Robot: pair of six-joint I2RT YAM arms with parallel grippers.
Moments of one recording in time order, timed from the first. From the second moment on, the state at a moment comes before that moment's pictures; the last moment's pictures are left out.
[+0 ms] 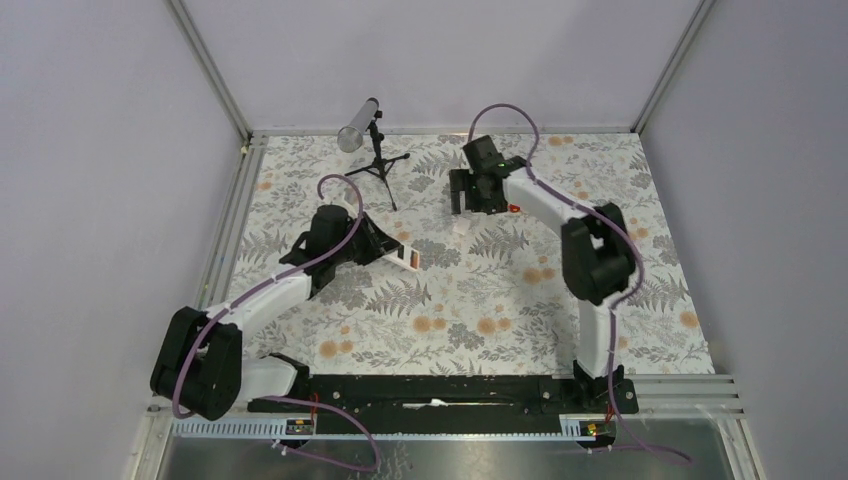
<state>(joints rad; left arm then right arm) -0.40 1.28 0.65 0.06 0.26 -0.87 0.49 1.94 1.55 -0.60 0.04 0.36</state>
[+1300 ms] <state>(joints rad) -0.12 1.21 0.63 -0.01 0.44 -0.80 0.50 2.16 1.60 -0.54 -0.13 -0.43</state>
